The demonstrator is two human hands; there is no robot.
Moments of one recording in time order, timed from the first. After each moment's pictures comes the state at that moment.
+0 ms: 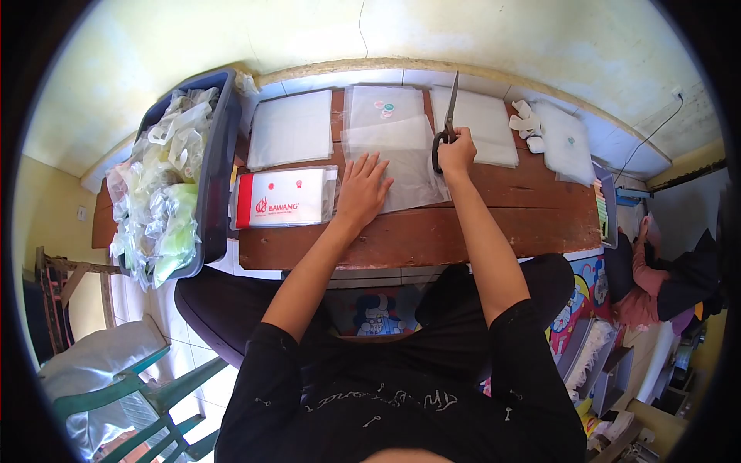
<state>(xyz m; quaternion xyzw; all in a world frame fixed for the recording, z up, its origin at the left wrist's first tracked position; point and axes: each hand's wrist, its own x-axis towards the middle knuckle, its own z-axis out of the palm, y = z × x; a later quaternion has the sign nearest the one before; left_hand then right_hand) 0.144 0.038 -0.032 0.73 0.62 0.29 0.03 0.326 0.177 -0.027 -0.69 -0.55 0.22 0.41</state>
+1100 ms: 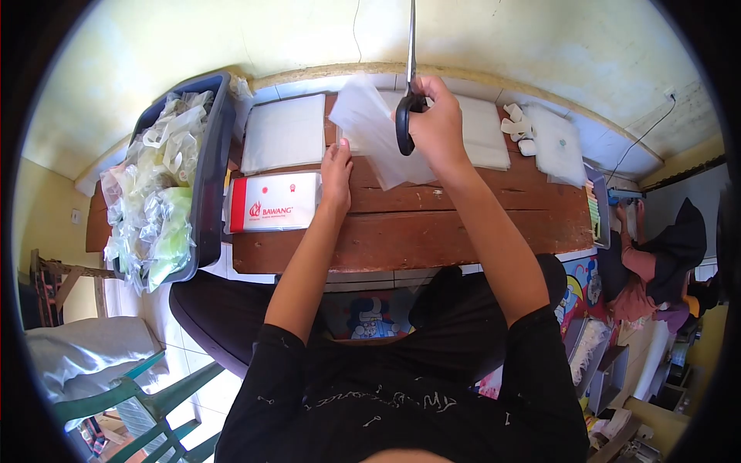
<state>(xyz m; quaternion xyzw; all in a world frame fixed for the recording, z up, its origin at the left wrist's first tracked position) 0.125 0.075 -0.024 0.20 0.51 0.70 0.46 0.274 0.125 0.133 -0.43 -0.65 0.33 0.53</state>
